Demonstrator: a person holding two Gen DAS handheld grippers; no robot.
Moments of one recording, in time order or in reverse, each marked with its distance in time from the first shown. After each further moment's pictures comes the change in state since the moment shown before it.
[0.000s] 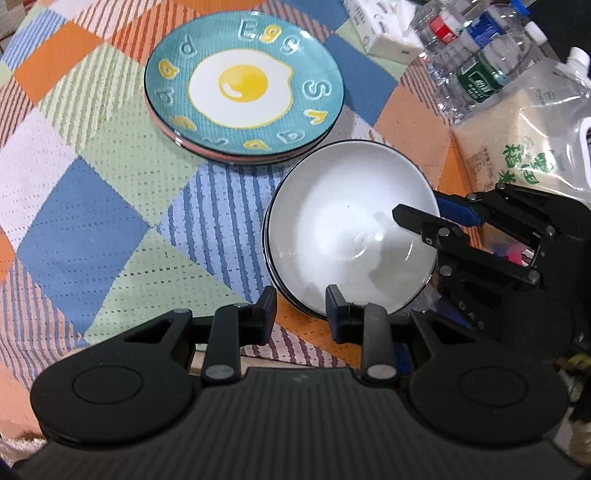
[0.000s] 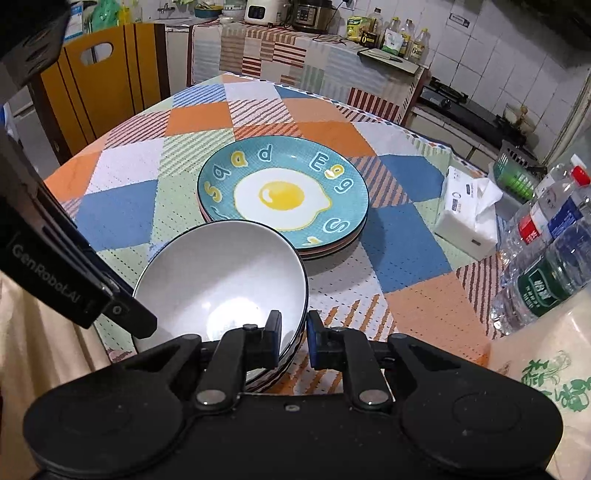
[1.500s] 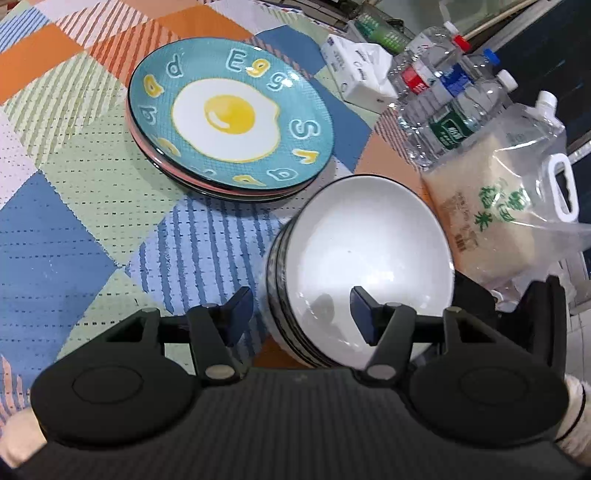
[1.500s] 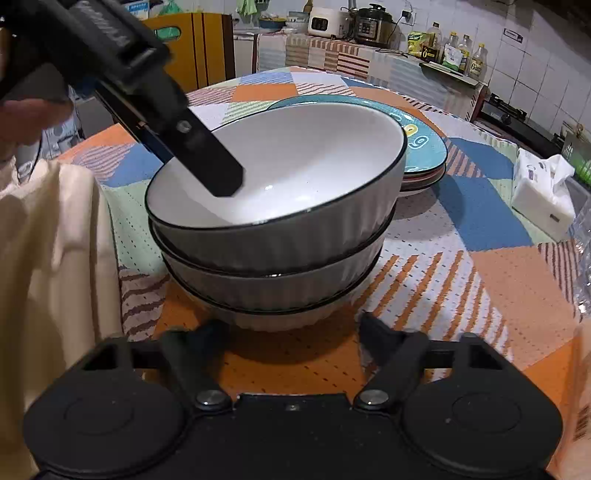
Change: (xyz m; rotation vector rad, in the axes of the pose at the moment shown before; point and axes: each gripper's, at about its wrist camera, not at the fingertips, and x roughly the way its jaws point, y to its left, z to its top) left arm 0.034 0.040 -0.007 -0.012 -0.196 -0.208; right arm 0.059 0.012 -0.080 -0.109 -0.106 0.162
